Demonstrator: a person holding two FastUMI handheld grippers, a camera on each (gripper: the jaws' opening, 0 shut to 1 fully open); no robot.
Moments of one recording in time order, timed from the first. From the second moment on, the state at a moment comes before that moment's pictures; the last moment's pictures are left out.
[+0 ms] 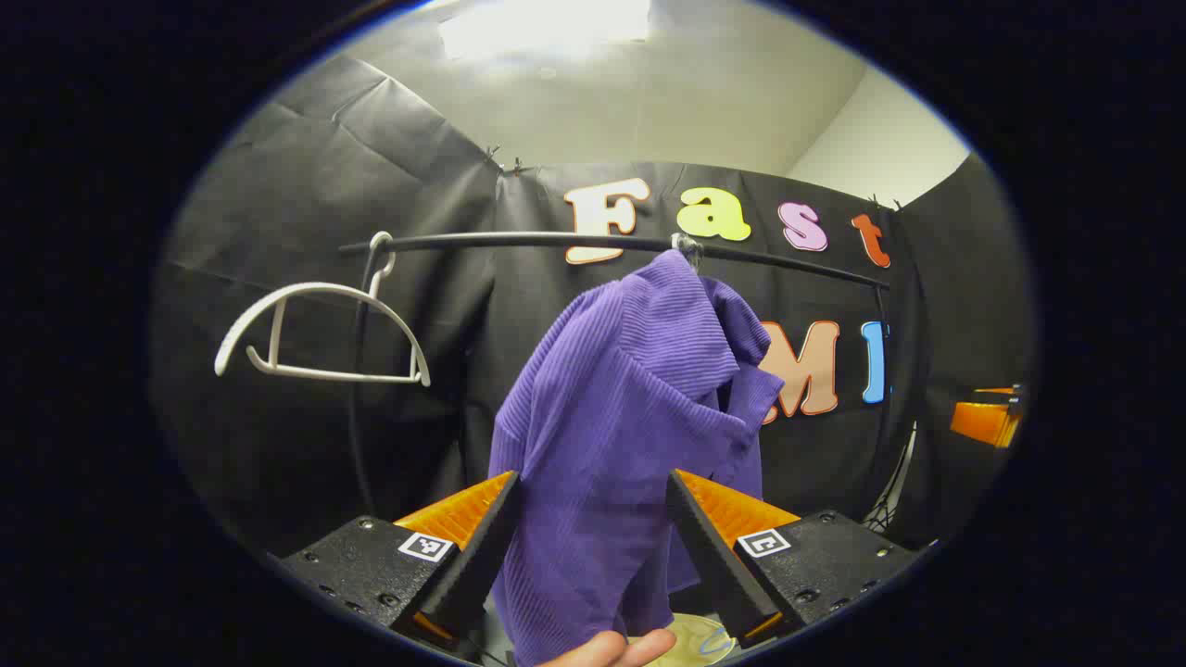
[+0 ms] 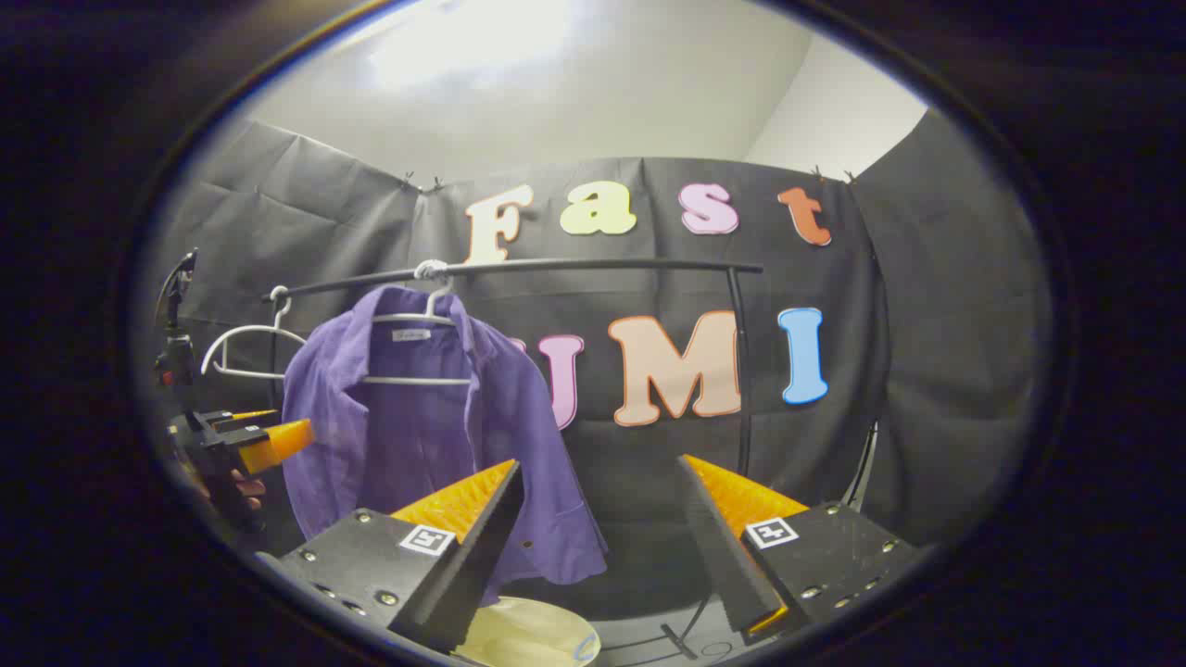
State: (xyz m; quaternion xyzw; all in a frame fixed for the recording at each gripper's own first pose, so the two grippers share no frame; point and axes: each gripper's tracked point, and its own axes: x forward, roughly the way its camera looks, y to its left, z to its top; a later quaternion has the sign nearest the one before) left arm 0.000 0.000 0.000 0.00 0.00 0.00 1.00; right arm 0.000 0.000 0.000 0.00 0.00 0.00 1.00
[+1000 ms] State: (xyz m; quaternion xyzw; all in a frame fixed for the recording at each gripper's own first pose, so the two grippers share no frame) left arm -0.018 -0.007 0.034 -0.02 0.00 -0.02 1.00; right arm -0.017 0.006 0.025 0.00 -0.01 0.00 1.00
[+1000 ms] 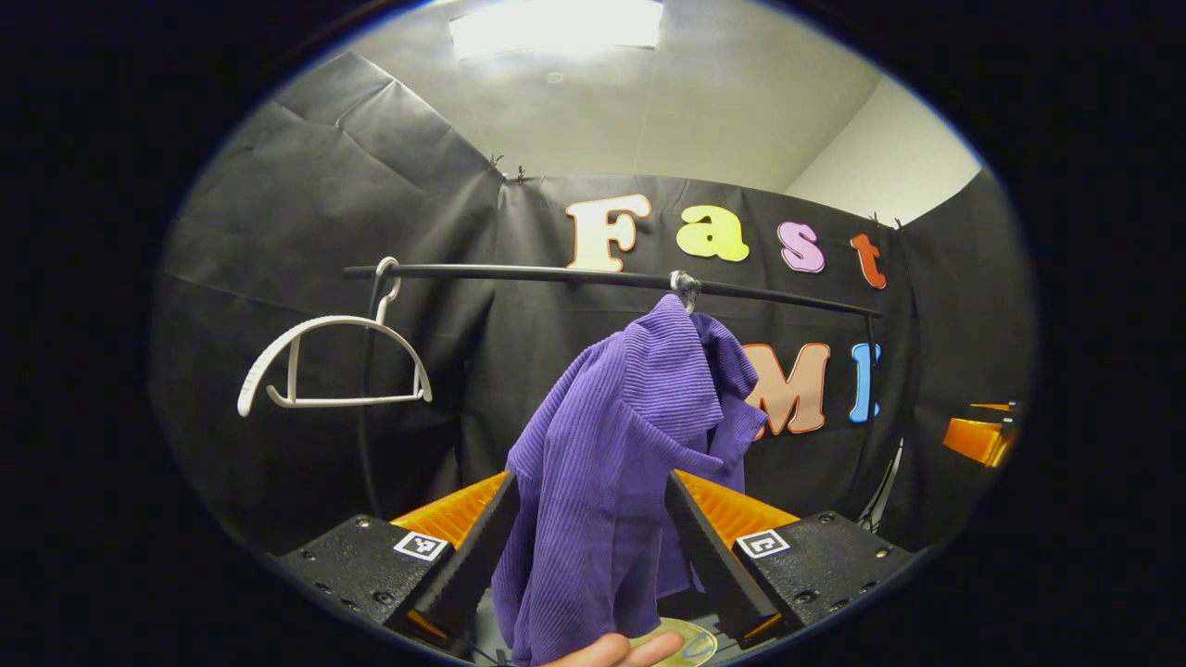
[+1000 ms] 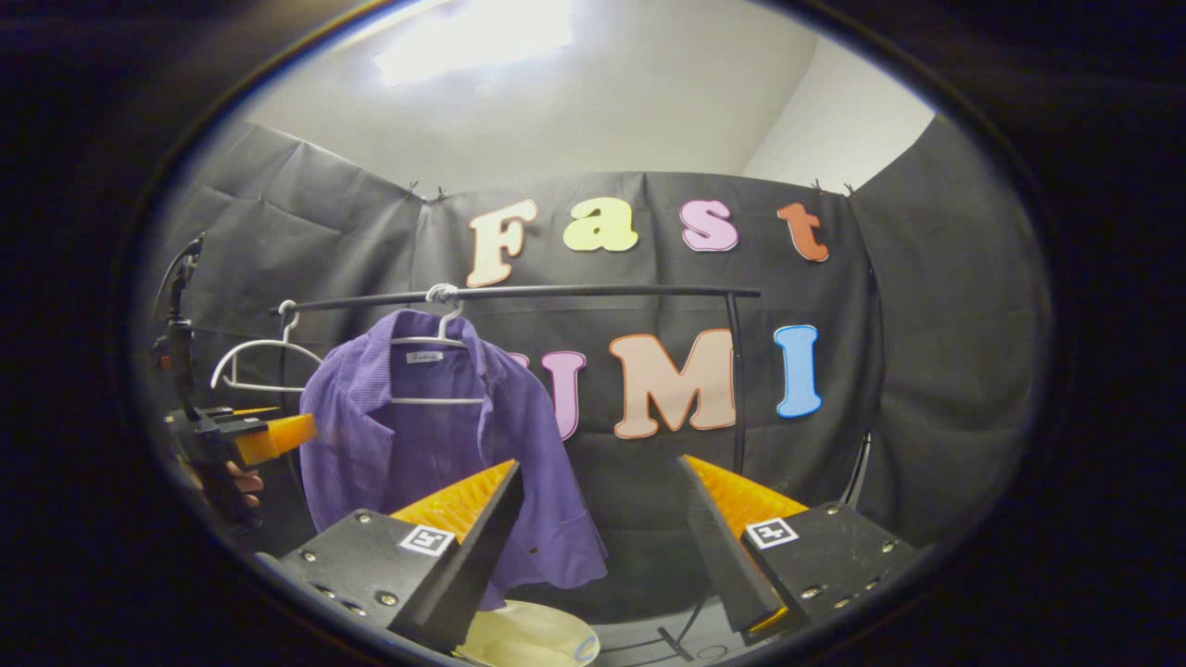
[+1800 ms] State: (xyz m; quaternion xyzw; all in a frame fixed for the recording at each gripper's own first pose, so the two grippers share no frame) left arm -0.012 -0.044 0.014 -0.01 0.01 -0.04 1.00; right arm 0.005 -0.023 0.026 -0.02 -0.04 -0.01 1.00
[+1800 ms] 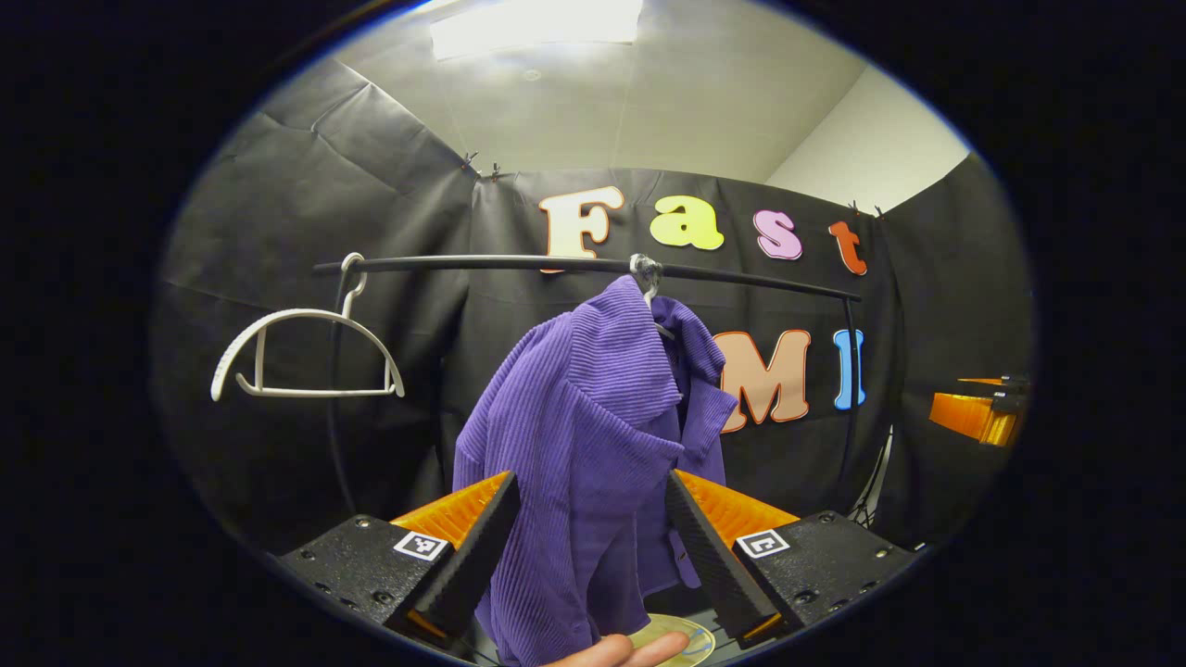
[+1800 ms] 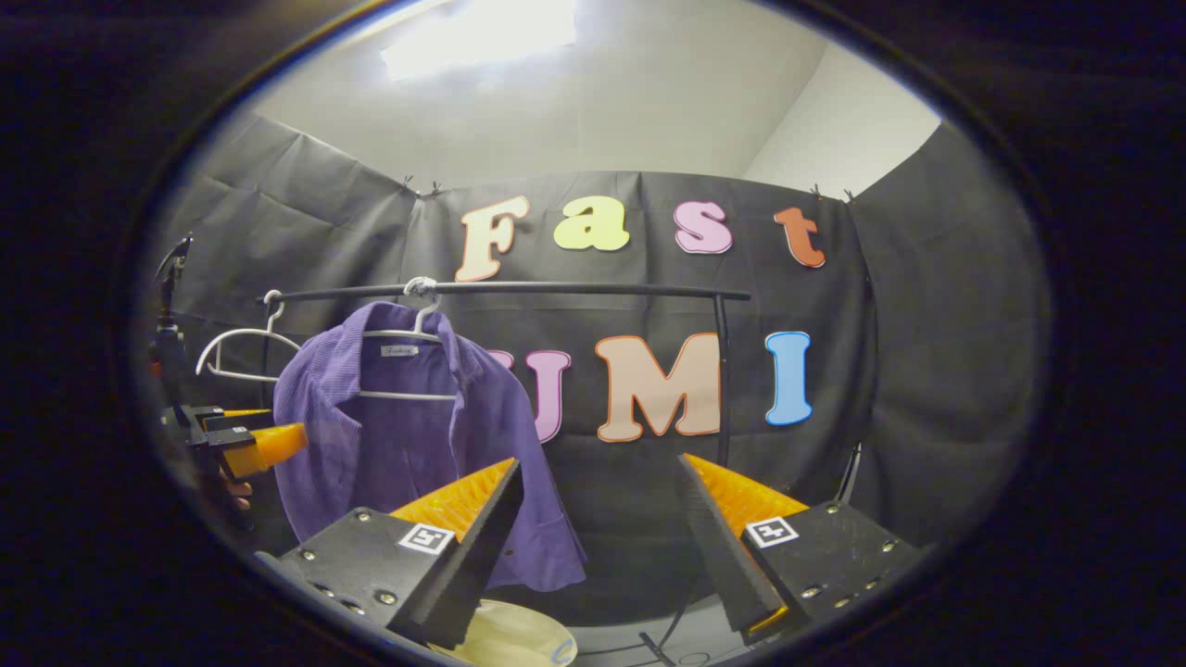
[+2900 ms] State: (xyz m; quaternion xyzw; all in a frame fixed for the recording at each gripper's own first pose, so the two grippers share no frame) left arm 0.085 -0.054 -0.027 0.07 0.02 0.13 0.99; right arm 0.116 0.039 -0.002 0.00 -0.02 0.06 1.00
